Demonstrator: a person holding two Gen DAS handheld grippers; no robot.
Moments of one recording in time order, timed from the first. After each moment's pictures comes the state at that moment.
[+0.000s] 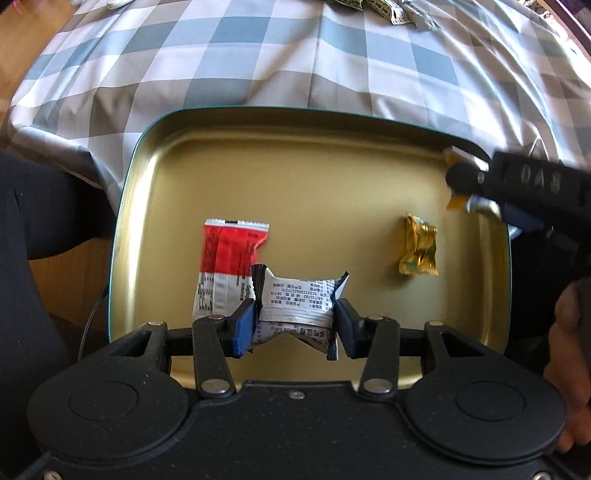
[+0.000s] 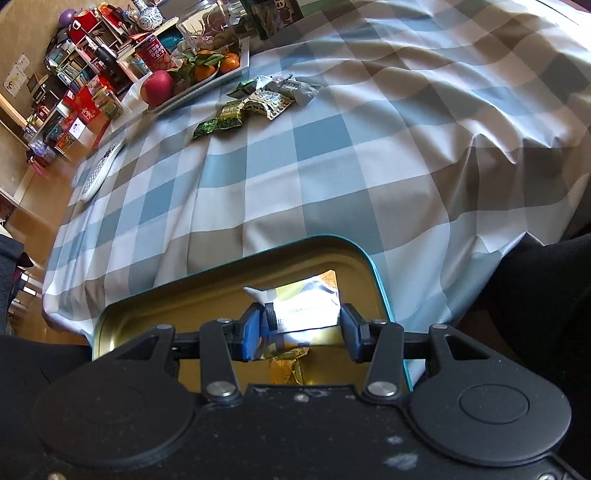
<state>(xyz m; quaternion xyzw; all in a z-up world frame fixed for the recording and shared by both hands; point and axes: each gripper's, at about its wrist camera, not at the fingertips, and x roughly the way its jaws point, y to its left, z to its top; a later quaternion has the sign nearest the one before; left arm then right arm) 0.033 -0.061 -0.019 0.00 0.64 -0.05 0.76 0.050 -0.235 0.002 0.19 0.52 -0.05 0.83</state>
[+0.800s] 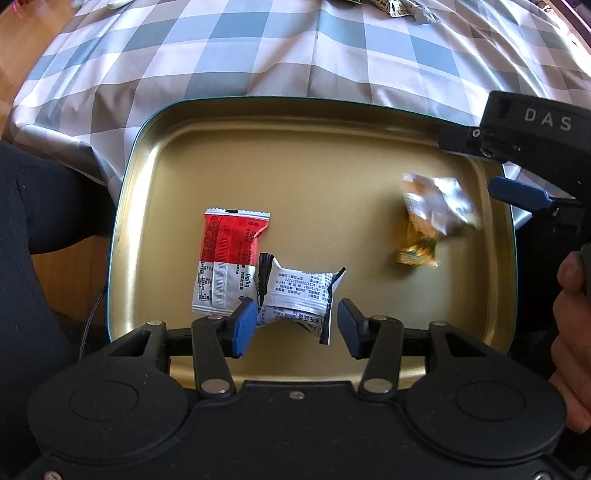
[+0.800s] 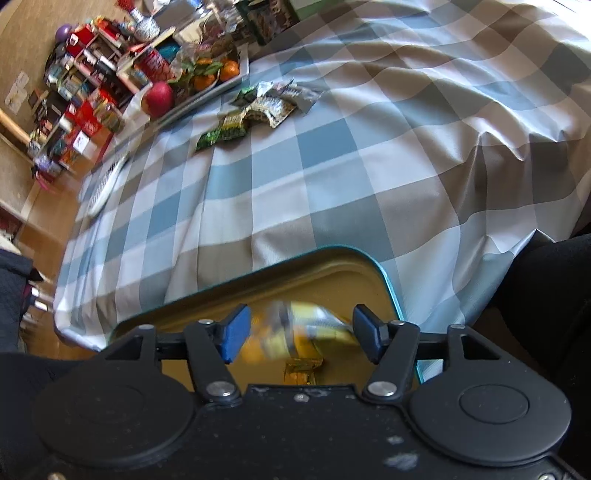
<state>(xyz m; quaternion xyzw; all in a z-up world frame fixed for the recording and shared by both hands) 0.025 -0.065 -0.021 0.01 0.64 -0.04 0.76 0.054 -0.237 0.002 0.22 0.51 -0.04 0.83</state>
